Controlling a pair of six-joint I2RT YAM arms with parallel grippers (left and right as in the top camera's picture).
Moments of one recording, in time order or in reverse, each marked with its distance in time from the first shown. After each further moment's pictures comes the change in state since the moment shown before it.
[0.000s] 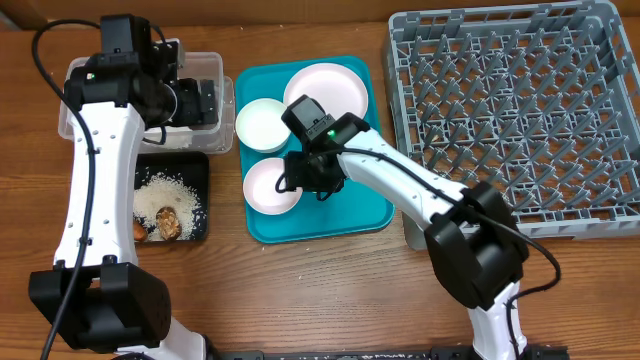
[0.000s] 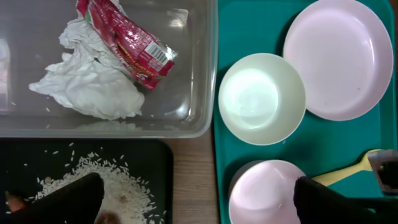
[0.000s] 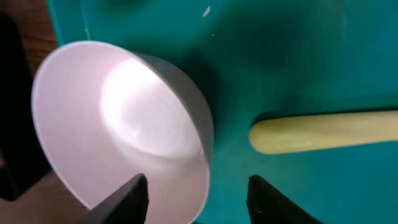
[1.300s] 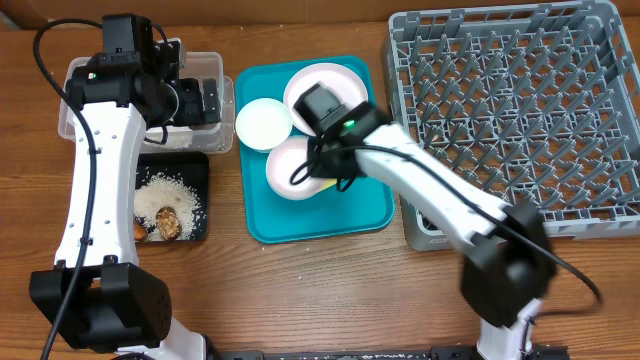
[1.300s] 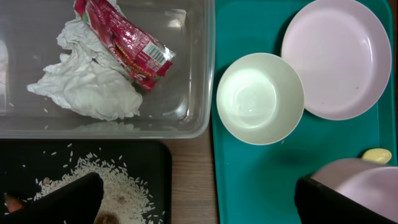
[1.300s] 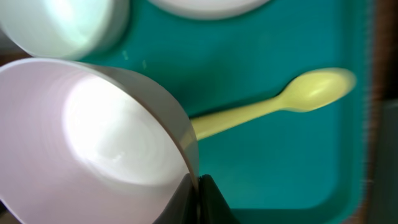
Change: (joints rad) left arm -0.001 0.000 0.000 0.001 0.000 0.000; right arm -0.034 -0.174 0.051 -0.183 0.265 0.015
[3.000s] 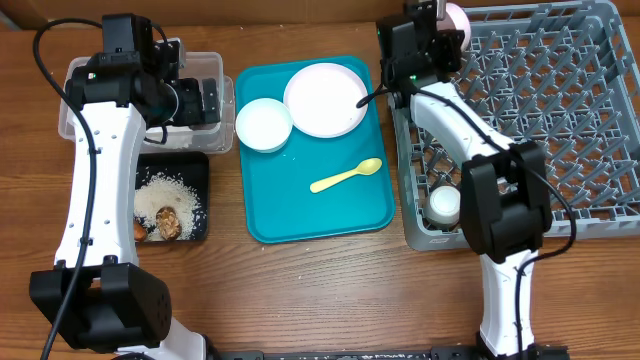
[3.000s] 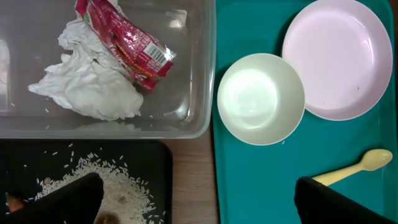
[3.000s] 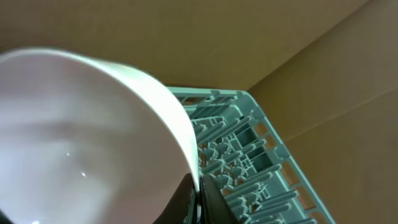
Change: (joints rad) left arm 0.000 0.000 0.001 0.000 -0.003 0.000; right arm -0.348 0.311 0.051 0.899 1.065 -0.835
